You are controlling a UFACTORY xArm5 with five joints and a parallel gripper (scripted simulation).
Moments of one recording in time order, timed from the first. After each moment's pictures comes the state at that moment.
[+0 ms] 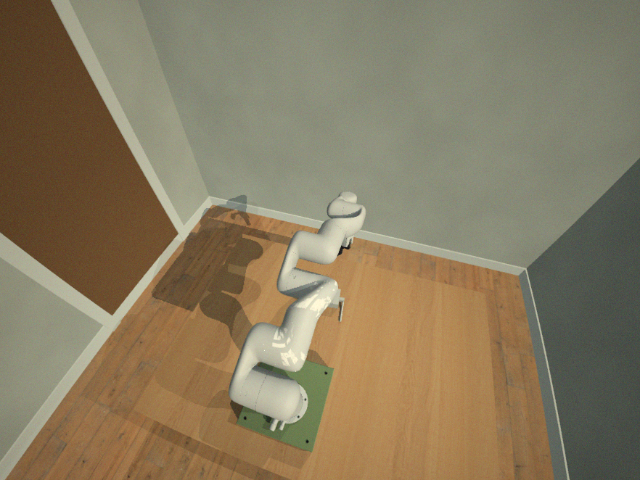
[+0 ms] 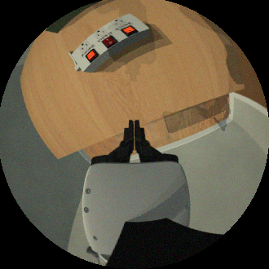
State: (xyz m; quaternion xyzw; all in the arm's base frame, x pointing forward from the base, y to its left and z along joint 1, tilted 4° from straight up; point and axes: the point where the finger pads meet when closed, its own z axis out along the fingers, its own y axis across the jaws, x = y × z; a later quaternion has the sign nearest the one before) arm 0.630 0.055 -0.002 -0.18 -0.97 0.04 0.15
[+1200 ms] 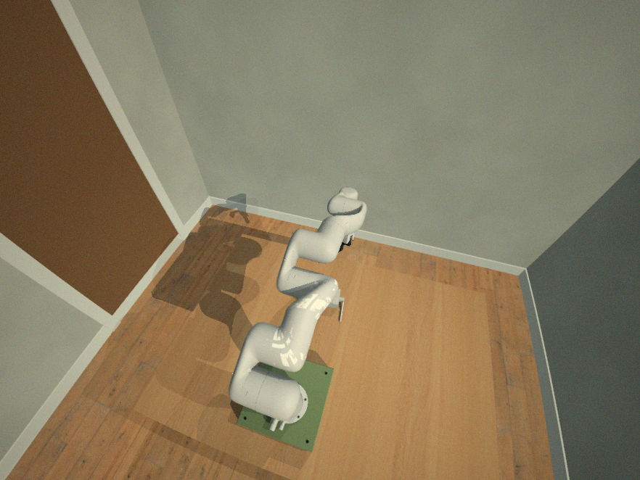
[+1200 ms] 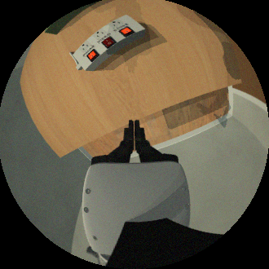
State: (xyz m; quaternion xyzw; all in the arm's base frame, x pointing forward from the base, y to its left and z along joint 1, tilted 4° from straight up) arm 0.639 0.055 0.017 -0.19 -0.97 0.04 0.13
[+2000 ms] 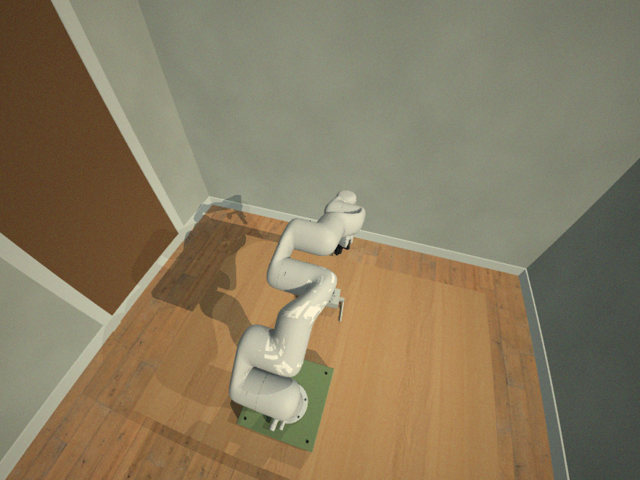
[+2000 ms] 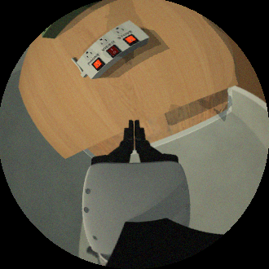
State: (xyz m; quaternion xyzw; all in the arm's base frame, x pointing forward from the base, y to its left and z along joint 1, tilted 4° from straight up) arm 0.609 0.052 0.036 -0.20 -0.97 0.03 0.11
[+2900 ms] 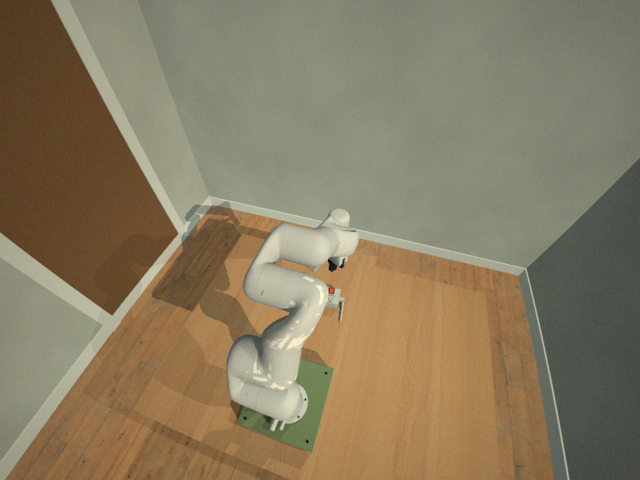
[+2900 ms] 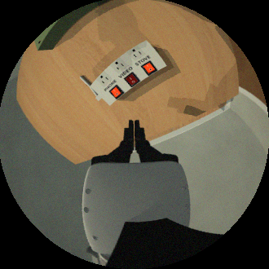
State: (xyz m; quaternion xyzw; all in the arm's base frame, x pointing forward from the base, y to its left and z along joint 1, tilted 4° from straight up) arm 0.517 0.042 0.047 -0.22 -0.97 0.02 0.07
